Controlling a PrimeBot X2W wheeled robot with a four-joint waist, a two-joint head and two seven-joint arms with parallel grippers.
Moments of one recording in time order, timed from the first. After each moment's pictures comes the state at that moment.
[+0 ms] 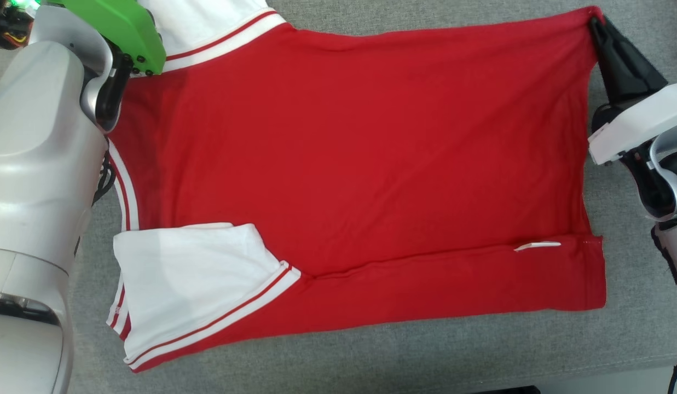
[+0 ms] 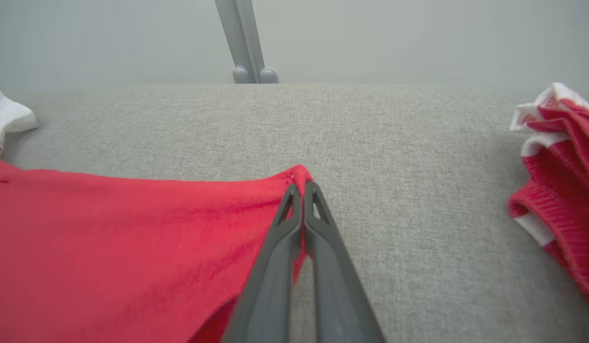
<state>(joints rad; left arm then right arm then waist) -1.24 0.26 -0.59 0.99 -0.65 -0.13 -0.14 -0.64 -0.44 0.19 0.26 0.52 0.13 0.01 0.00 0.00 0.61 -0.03</state>
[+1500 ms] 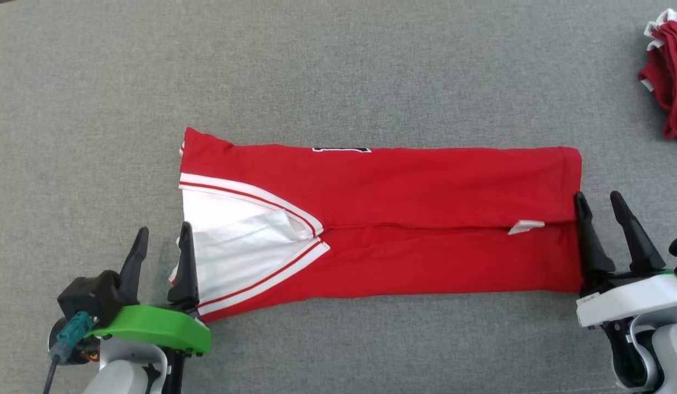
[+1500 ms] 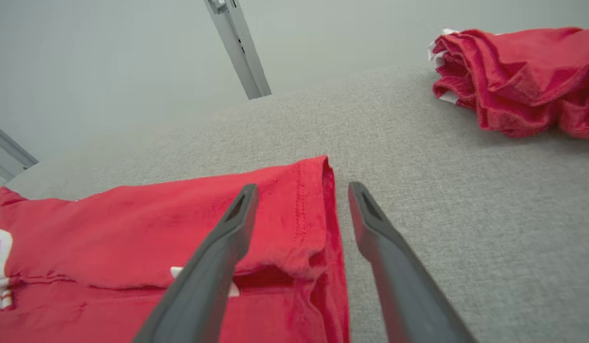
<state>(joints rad) -0.16 0.40 -0.45 0.07 -0.75 0.25 -0.23 -0.10 -0.32 0.07 0.15 0.57 0.13 -0.25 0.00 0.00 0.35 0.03</state>
